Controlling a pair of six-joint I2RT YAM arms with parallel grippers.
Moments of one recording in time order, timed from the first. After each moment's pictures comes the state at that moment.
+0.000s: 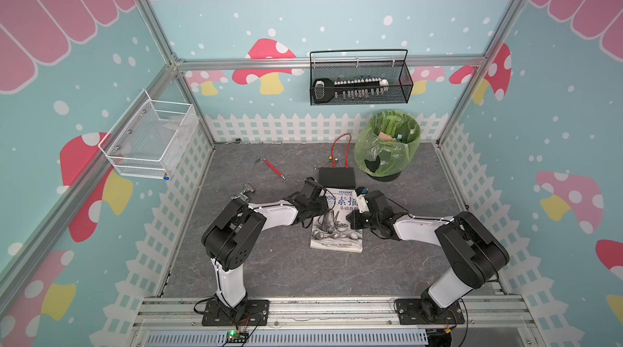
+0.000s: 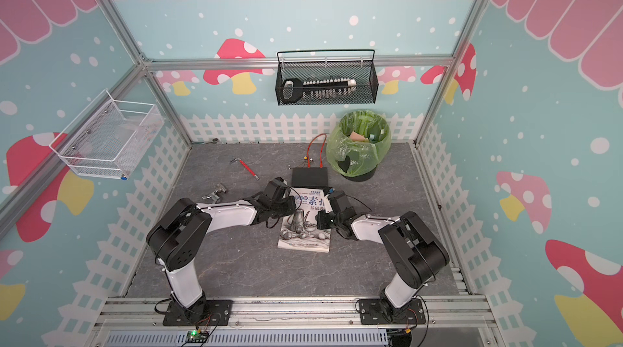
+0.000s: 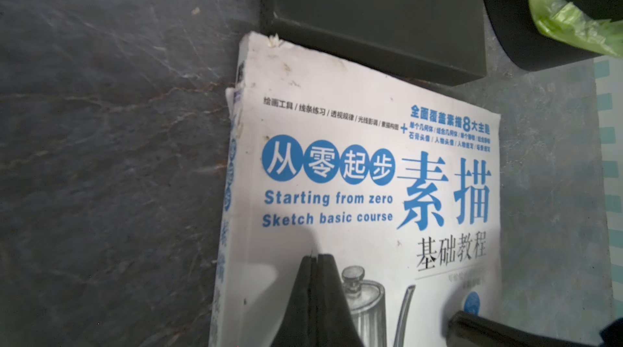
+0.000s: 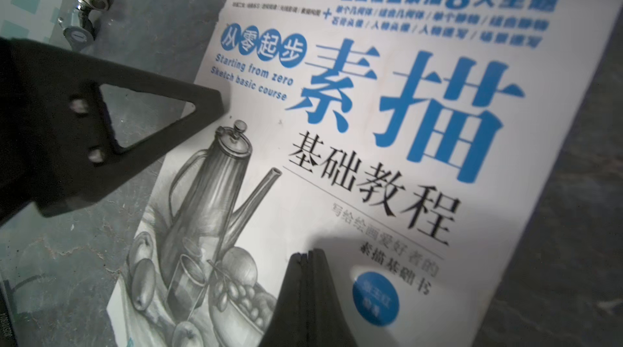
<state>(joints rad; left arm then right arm) -0.62 1.85 0.98 0.02 0.06 -0.74 0.53 1.63 0.65 0.19 -0.25 0.43</state>
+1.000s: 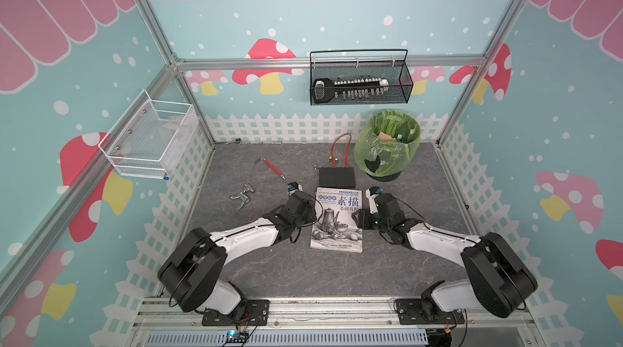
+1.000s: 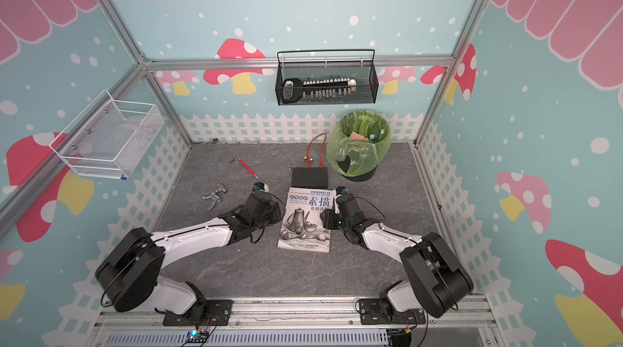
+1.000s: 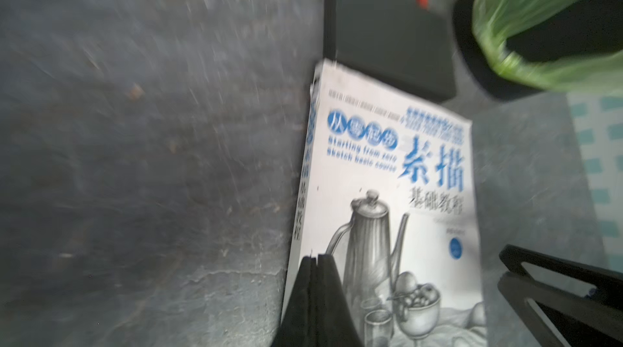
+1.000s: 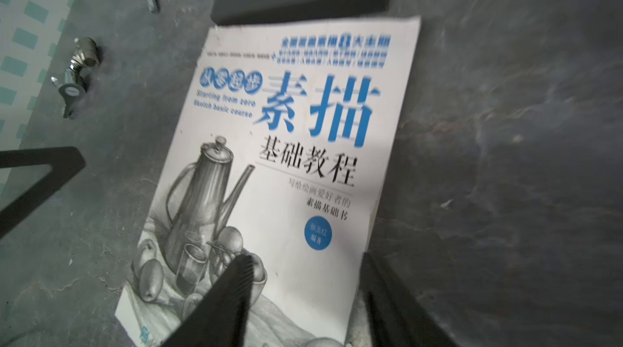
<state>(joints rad) -0.66 1.39 0.75 -0.02 -0.25 -0.73 0.49 1.34 0.62 0.02 -0.08 0.46</state>
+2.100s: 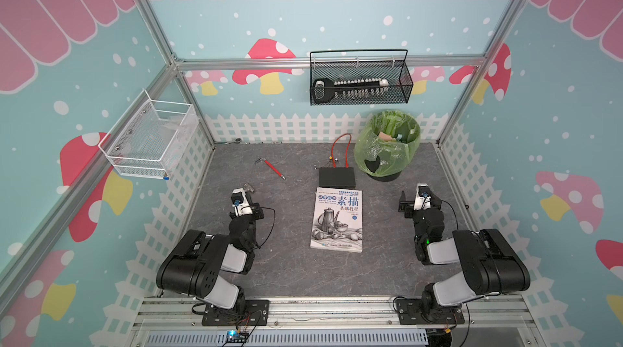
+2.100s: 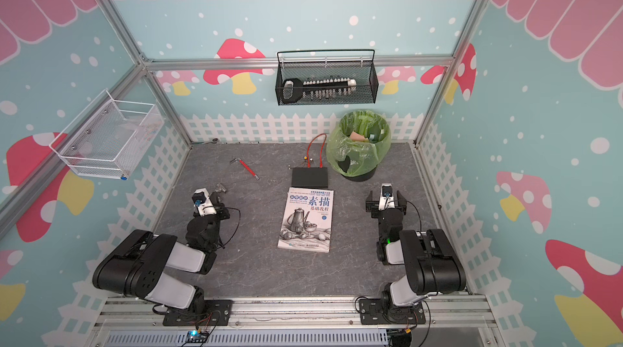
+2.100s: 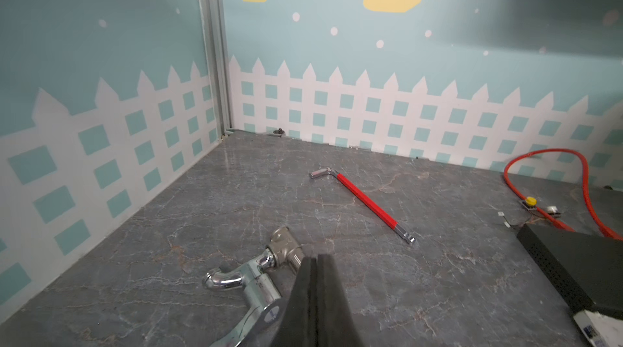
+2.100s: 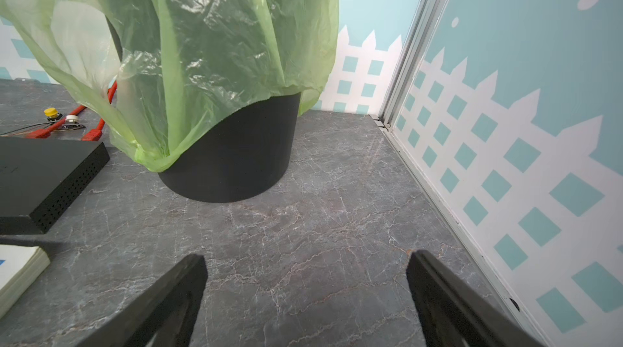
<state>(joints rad) -0.14 1.54 0.16 1.37 -0.28 -0.06 0.03 1.52 0.20 1.21 0.18 -0.14</state>
